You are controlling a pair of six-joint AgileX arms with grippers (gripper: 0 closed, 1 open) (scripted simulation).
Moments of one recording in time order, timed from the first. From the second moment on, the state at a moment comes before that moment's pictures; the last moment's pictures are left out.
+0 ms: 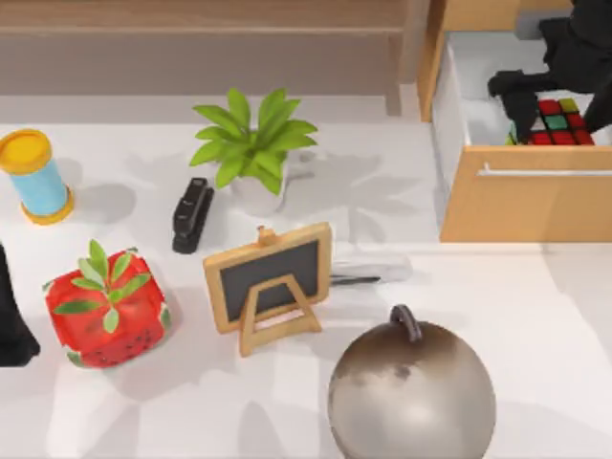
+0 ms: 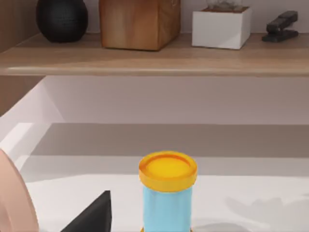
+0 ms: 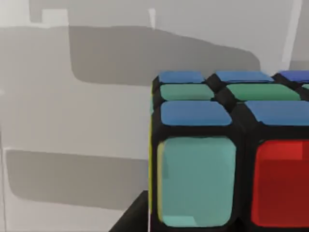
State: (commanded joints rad) left arm 0.00 0.00 0.00 0.00 0.00 0.00; right arm 0.14 2.41 2.23 -1.29 0.03 0.07
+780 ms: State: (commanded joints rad) left arm 0.00 0.00 0.00 0.00 0.00 0.00; right arm 0.14 2.44 2.35 -1.44 0.05 0.08
